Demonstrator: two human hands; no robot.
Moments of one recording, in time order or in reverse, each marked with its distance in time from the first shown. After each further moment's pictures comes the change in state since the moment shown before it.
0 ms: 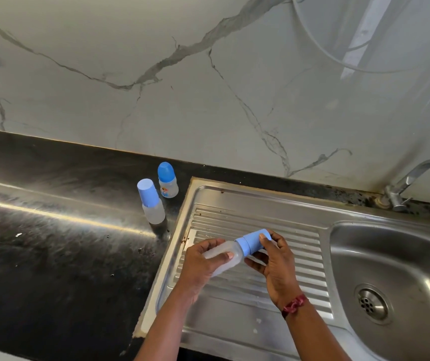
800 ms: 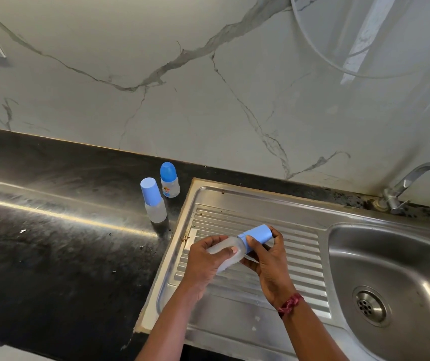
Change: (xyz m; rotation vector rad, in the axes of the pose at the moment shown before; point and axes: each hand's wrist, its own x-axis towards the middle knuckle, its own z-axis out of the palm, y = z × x) left_hand -0.007 0.008 0.013 0.015 0.061 0.032; right_hand -0.010 0.000 0.008 0.014 -0.103 -0.028
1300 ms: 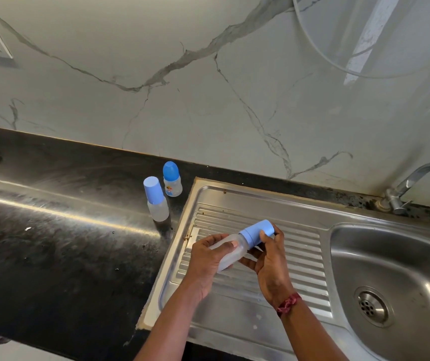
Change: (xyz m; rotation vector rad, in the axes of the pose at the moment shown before) left_hand -0.007 0.010 0.004 -0.164 -0.003 -0.100; right_hand -0.004 -0.002 0.010 0.027 0.020 -0.028
